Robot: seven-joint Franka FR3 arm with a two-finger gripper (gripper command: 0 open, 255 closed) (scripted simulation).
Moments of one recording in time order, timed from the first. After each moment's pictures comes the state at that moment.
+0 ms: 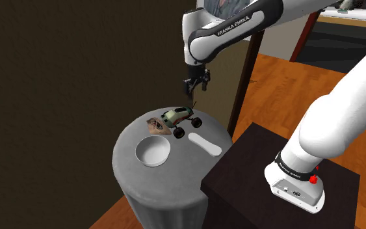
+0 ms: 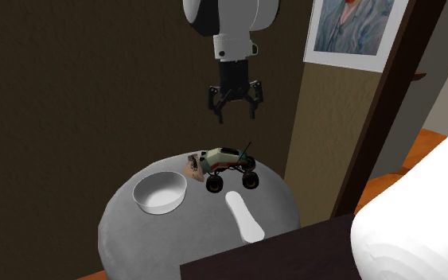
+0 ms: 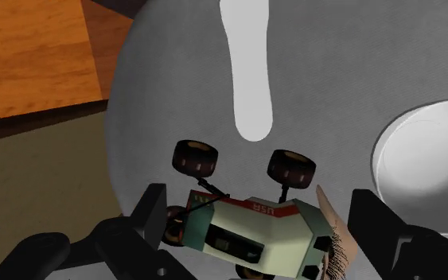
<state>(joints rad) 0.03 -0.17 0.08 -2.33 -0.06 2.09 0.25</state>
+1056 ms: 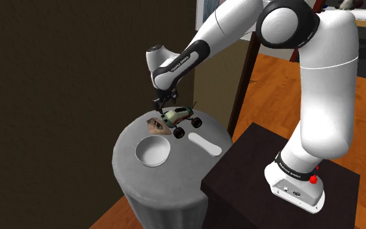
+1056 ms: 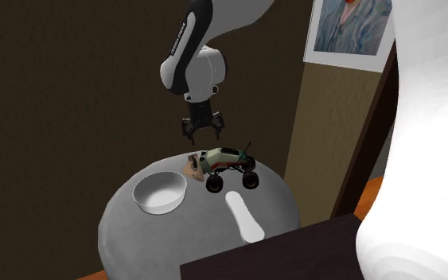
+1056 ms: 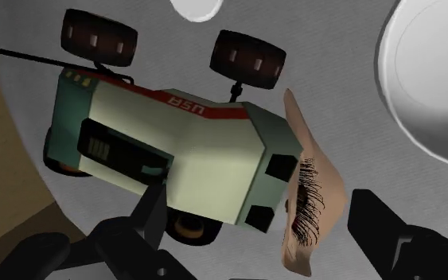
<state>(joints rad) 0.10 0.45 0.10 -1.88 -0.19 2.27 0.36</state>
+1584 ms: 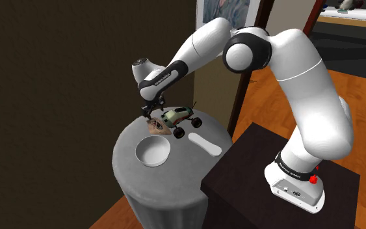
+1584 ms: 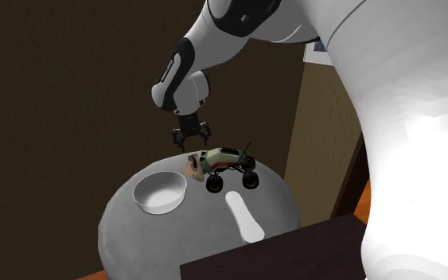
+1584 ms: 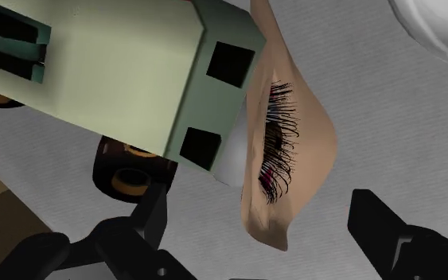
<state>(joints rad) 0.16 0.77 0.09 -1.51 -0.23 2.22 0.38</state>
